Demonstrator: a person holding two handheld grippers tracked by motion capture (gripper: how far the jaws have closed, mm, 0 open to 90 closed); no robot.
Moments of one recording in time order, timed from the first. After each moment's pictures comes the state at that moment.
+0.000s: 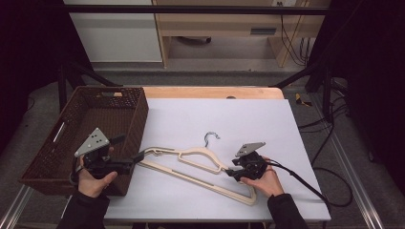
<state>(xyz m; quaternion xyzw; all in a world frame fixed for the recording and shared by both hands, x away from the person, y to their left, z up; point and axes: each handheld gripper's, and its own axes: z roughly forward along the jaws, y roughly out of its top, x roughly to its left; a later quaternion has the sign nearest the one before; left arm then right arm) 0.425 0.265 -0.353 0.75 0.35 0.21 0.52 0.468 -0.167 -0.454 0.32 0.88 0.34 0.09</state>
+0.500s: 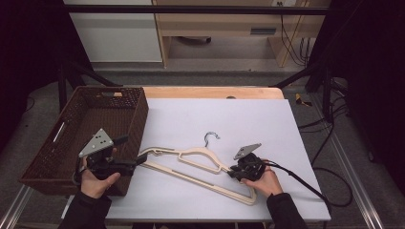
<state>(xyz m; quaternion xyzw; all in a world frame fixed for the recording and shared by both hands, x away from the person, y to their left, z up) 0.424 0.258 -0.354 0.76 0.34 0.20 0.52 0.471 -0.167 -0.466 0.31 0.90 0.31 0.07</state>
